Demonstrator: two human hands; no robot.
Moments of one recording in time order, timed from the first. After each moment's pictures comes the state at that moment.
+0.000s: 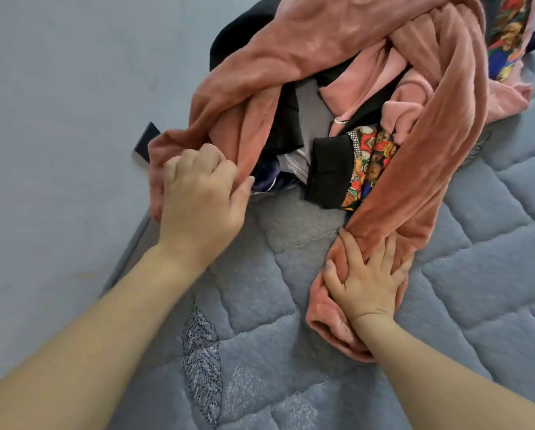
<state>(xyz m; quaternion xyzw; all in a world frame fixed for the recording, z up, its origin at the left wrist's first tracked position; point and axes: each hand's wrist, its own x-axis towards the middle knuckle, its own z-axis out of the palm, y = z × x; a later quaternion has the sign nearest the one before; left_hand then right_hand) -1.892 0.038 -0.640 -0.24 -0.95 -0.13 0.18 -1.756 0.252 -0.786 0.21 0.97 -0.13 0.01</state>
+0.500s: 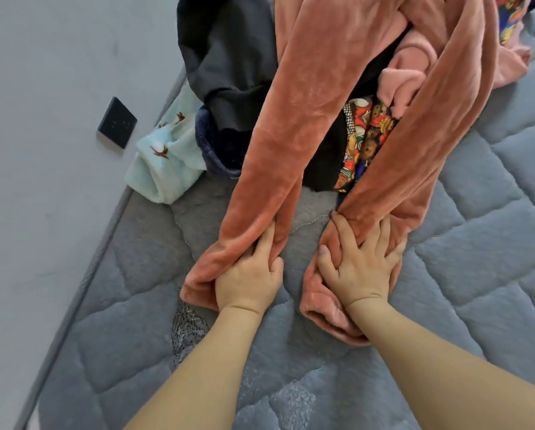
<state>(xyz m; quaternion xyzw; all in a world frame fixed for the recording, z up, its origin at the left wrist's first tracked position) -1.803 0.070 -0.765 -0.14 -0.98 -0.11 -0.04 -1.758 0.250 -0.790 0.21 0.97 -0.11 -0.02</state>
